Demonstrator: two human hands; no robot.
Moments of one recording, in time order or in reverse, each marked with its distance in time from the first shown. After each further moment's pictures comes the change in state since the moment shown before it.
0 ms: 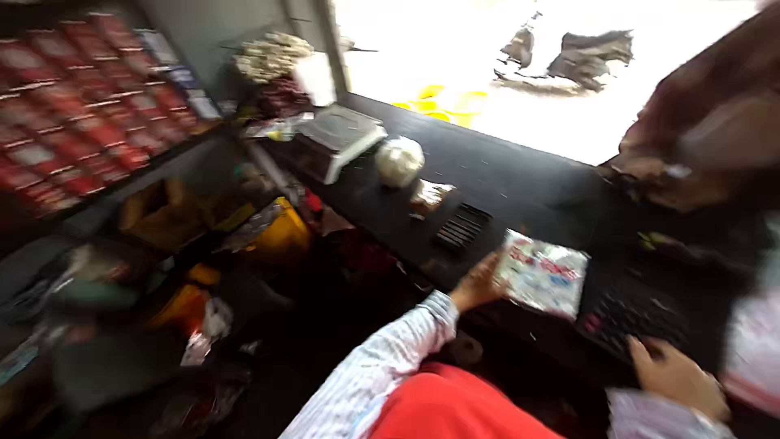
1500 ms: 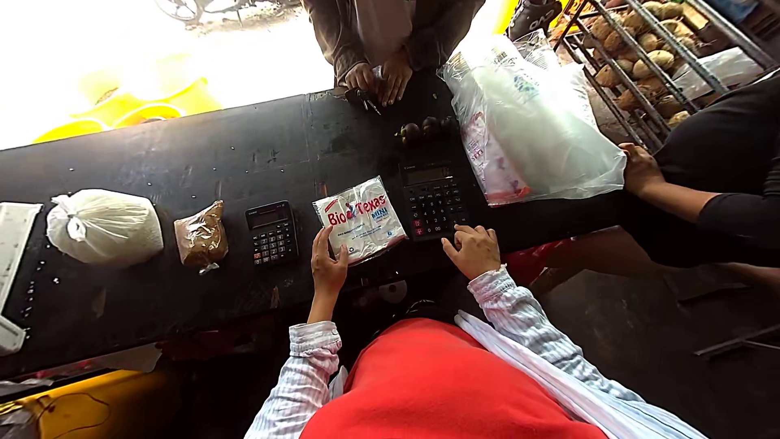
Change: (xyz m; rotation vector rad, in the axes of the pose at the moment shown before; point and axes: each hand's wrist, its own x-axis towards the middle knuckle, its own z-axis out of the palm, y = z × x) left_hand 0.018 -0.032 0.035 0.099 -0.048 0.046; right_hand -0.022 0.006 0.019 -0.054 -0.011 0.308
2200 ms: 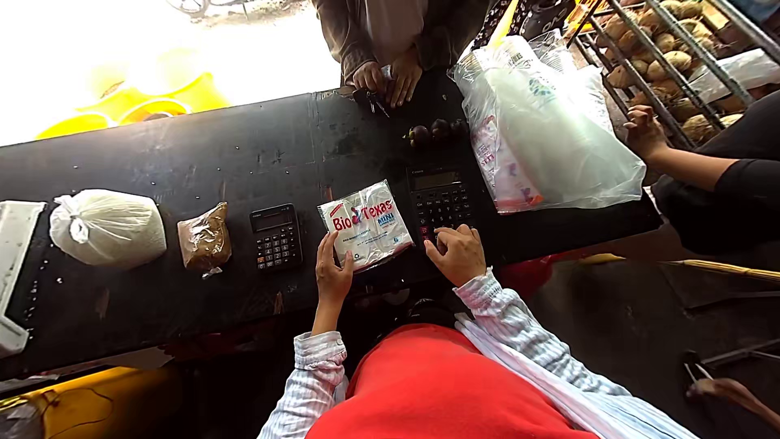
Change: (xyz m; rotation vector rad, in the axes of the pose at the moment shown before) left_hand -0.001 -0.003 0.002 0.017 0.002 0.005; right_hand 0.017 -0.034 0.016 0.126 0.130 -0.178
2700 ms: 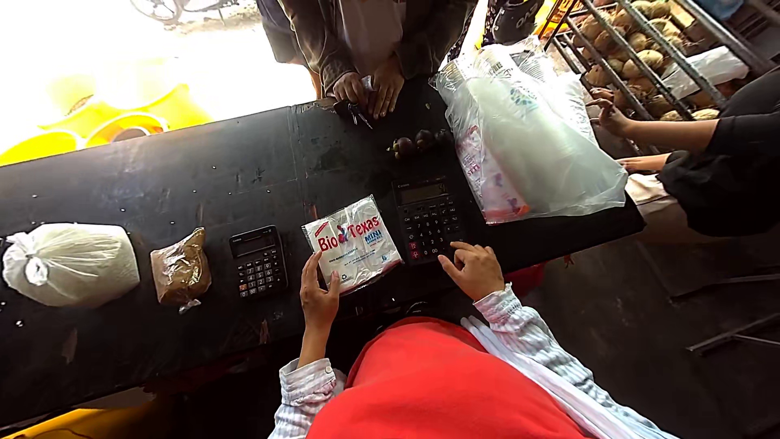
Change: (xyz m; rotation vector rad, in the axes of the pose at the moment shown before) left_hand 0.004 0.001 -0.002 -0.046 0.001 -0.022; right_hand -0.009 0.047 -0.025 -0.022 -0.075 0.114
